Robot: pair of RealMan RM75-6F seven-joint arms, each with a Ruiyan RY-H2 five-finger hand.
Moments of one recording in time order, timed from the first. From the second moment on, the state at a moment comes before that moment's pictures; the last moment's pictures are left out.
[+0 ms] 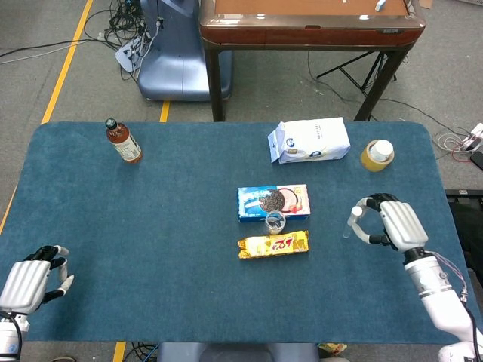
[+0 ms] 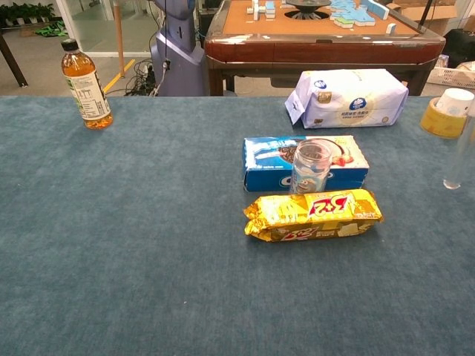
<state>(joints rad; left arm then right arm) -0.11 -1.13 0.00 -1.64 1.50 1.42 0.10 0.40 -0.99 0.13 -1.86 -1.27 1.13 0.11</state>
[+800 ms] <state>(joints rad) -0.11 -1.13 -0.01 -1.64 1.50 1.43 0.10 0.38 -1.03 0.13 -1.81 -1.32 1.16 0.08</state>
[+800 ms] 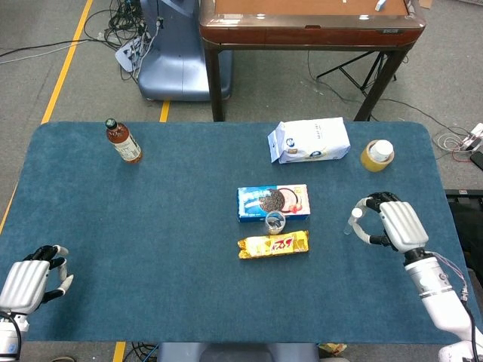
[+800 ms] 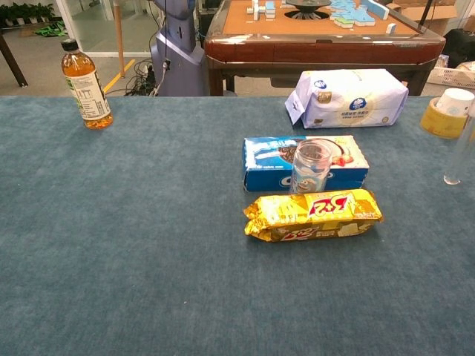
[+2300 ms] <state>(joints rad) -0.11 -1.13 0.00 -1.64 1.49 1.42 0.10 0.38 -1.13 0.12 -1.69 -1.58 1.27 0.54</state>
